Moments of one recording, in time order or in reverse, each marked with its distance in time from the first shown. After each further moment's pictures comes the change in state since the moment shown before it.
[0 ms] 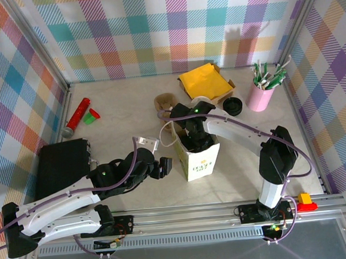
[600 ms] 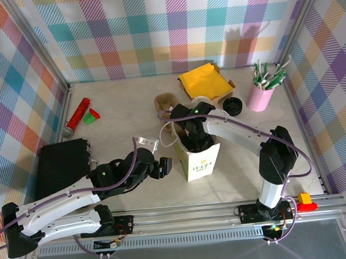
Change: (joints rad) left arm 0.000 -0.001 0.000 0.000 0.000 0.000; right arm 0.000 -0.005 -0.023 0.023 0.000 0.000
